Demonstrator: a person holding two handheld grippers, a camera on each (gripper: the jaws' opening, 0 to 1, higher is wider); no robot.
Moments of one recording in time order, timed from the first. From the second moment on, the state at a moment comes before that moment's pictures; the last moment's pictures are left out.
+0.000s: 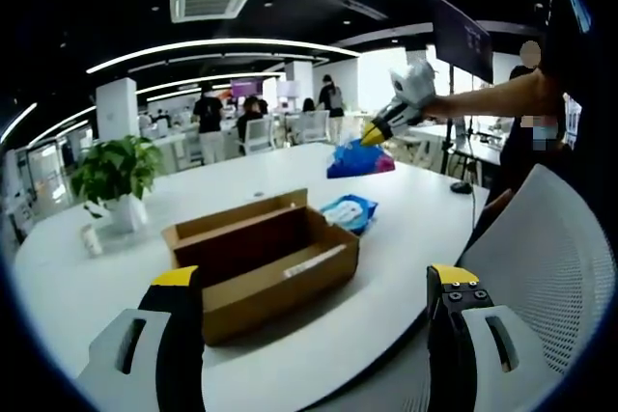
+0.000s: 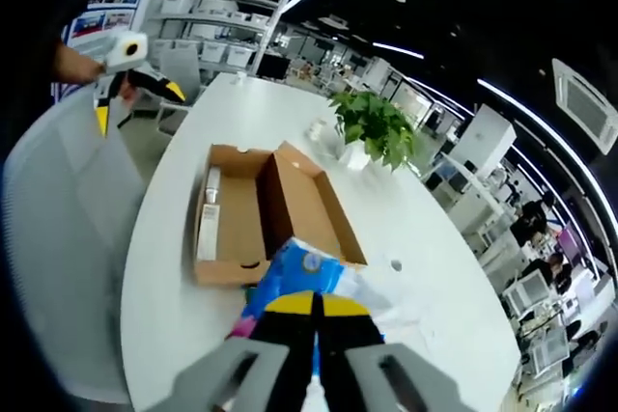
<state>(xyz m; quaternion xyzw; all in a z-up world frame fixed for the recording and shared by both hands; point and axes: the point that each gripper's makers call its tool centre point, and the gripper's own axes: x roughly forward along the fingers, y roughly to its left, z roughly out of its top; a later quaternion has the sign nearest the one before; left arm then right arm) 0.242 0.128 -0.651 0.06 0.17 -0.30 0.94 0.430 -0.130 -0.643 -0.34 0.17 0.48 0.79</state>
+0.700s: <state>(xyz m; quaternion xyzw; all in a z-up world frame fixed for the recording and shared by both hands) 0.241 0.129 -0.658 0.08 0.19 -0.30 0.93 0.449 -0.223 -0.696 -0.34 0.23 0.41 0.81</state>
